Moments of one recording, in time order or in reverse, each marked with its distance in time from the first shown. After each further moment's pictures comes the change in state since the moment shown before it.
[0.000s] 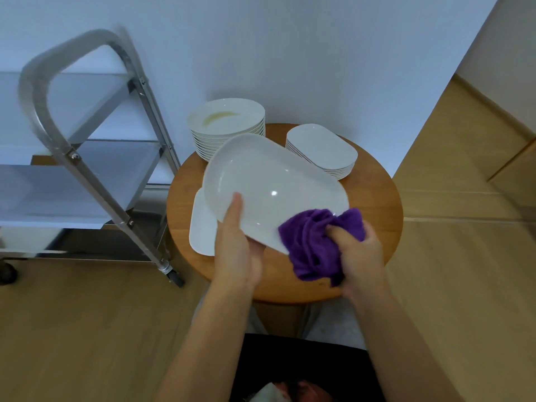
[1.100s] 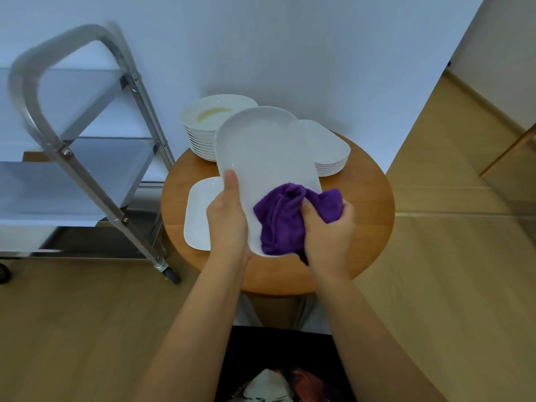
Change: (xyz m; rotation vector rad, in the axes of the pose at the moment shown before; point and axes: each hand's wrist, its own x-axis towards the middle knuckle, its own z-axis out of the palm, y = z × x) left_hand 0.018 -0.001 0.010 0.506 0.050 0.157; right_hand -0.008 0.010 0.032 -0.229 0.101 -0.314
